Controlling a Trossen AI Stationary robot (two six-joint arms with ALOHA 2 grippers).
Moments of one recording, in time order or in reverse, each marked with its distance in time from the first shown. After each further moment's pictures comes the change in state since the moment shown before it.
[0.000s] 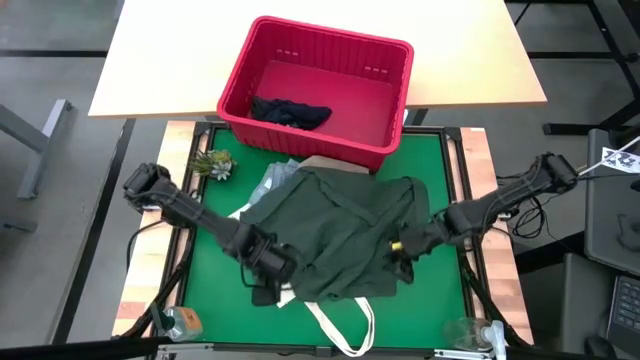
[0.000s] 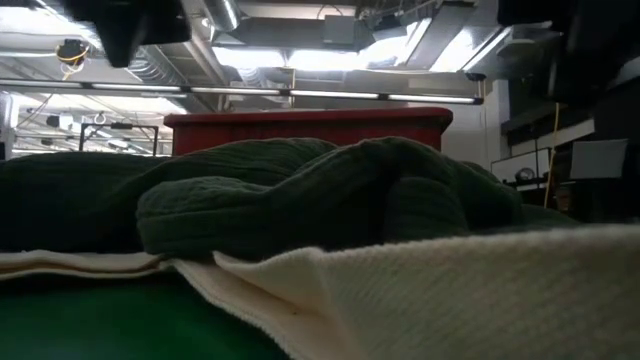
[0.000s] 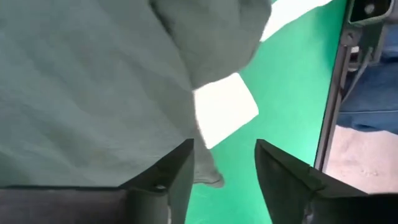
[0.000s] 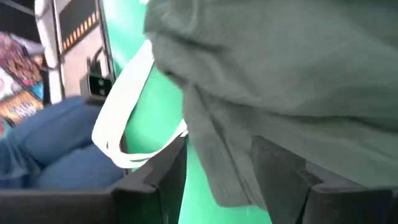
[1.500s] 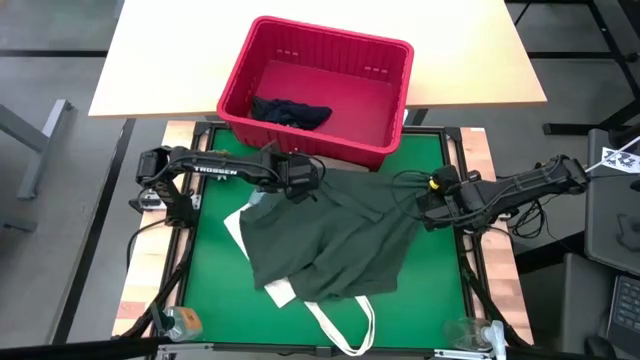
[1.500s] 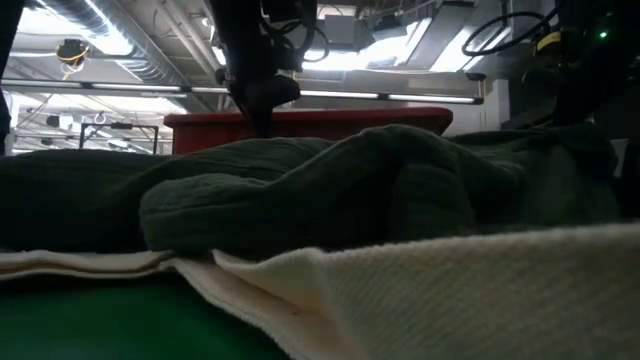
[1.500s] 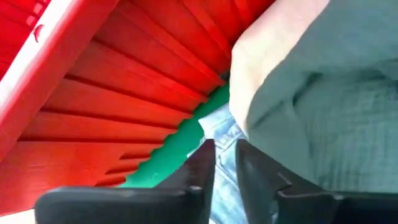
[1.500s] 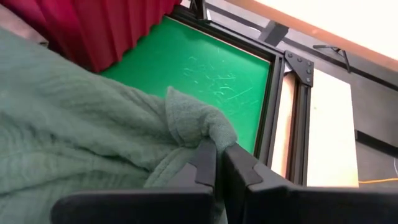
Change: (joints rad) left arm 0.547 0.013 -0.034 0.039 -0.754 0.211; right arm -0.166 -0.151 0.008 -1.053 0.827 0.649
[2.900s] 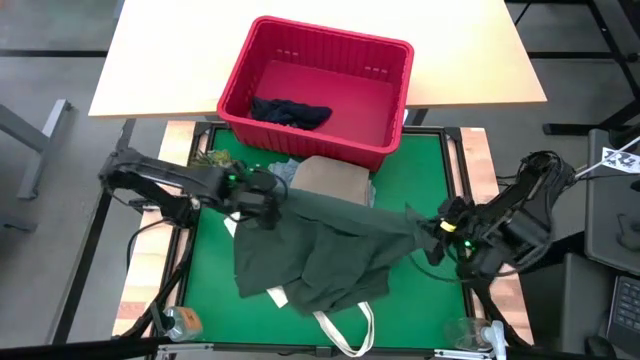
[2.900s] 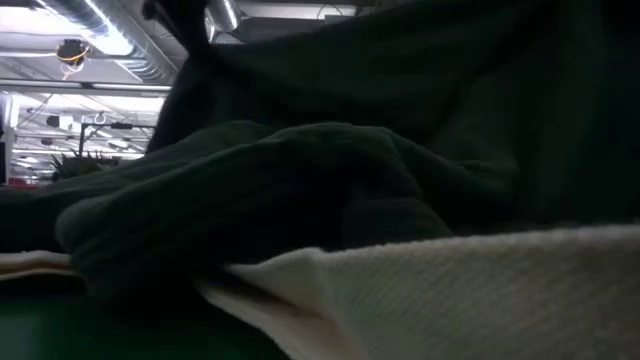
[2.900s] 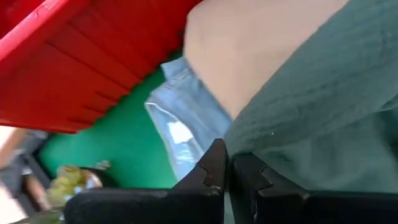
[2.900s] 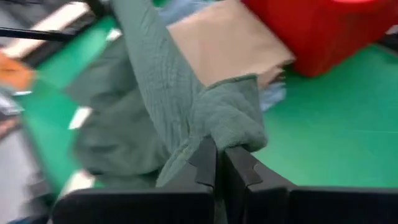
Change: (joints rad) left arm -0.313 -0.304 0.008 -0.318 0.093 -0.373; right arm 0.565 0.255 0.698 -0.048 -0.022 0.070
